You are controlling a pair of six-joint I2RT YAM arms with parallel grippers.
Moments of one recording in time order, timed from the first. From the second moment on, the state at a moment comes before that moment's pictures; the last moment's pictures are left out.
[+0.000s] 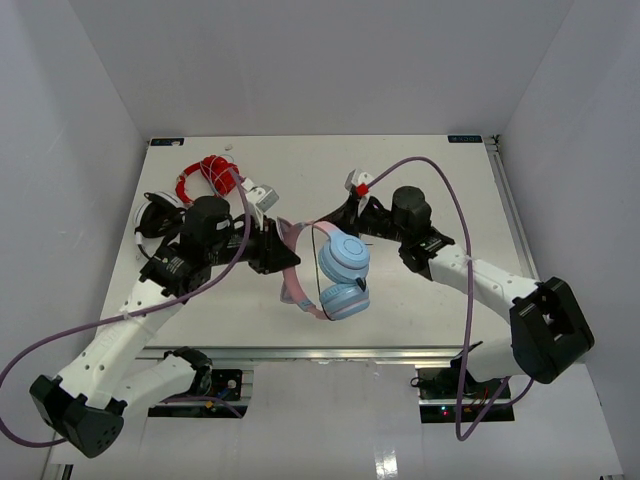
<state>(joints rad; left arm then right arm) -0.55 0.97 1.01 -0.52 0.56 -0.30 0.63 1.38 0.88 0.44 -0.64 -0.03</state>
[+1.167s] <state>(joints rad) -0.85 1.46 1.22 -0.84 -0.48 -0.45 0.60 1.35 1.27 -0.47 -0.77 -0.12</state>
